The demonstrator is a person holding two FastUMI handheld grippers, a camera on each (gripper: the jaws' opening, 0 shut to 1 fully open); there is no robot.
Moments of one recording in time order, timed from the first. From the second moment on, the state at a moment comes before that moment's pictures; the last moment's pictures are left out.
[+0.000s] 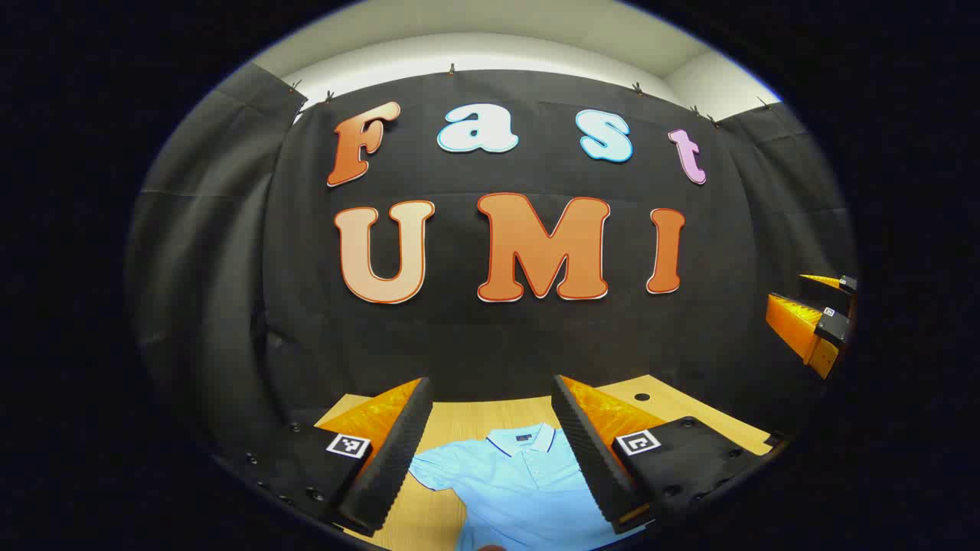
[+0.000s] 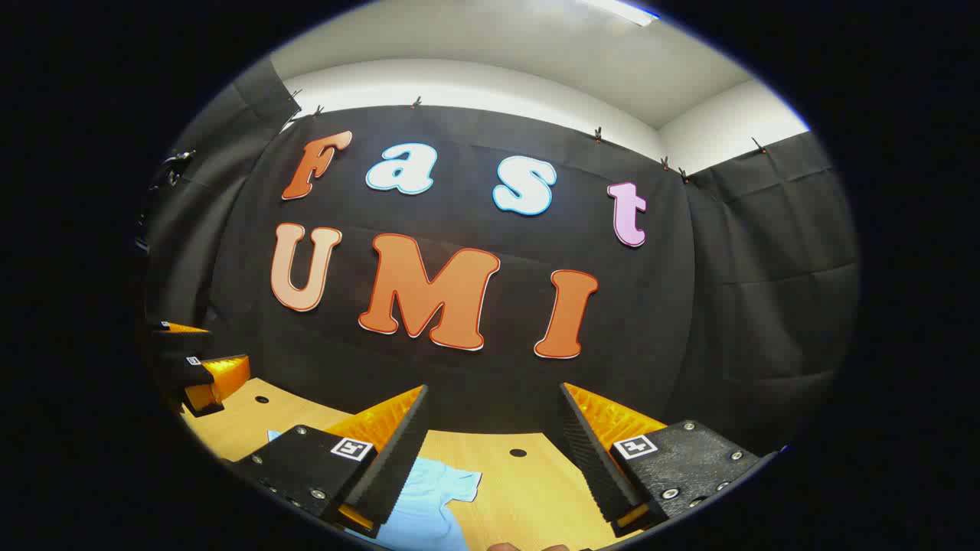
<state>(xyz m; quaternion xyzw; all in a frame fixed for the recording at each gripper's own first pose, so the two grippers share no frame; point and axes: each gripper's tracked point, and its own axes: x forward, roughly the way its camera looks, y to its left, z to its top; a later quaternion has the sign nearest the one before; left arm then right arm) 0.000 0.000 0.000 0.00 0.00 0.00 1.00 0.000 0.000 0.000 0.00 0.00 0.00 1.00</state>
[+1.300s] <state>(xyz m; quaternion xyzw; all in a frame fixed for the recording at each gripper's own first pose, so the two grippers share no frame) -0.011 -0.010 0.023 0.03 -0.05 0.02 1.00 0.048 0.023 -0.043 0.00 0.06 0.06 1.00</state>
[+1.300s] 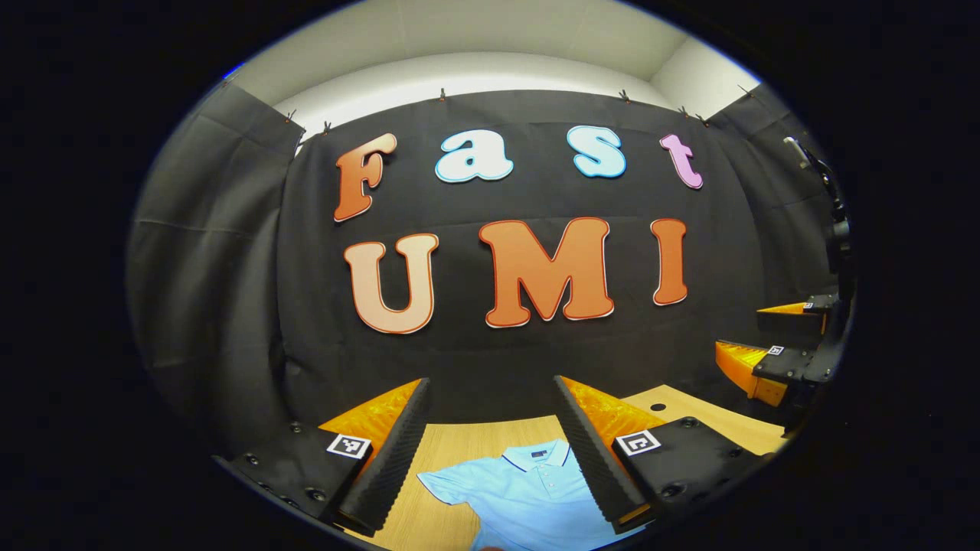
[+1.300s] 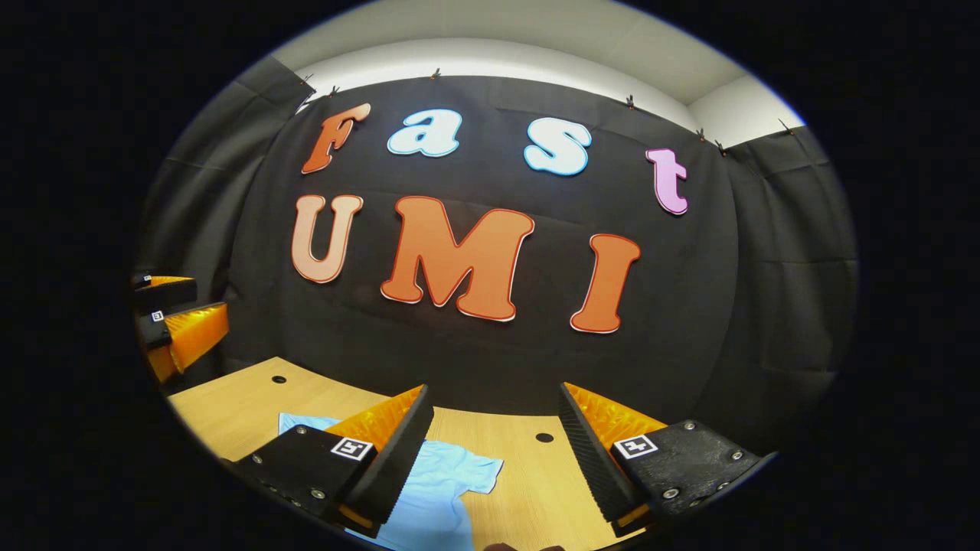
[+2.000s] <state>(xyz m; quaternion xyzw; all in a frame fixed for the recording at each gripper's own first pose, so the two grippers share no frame) -0.001 0.007 0.016 0.03 -0.04 0.07 1.00 0.126 0.026 -0.108 -0.02 0.15 0.08 0.98</state>
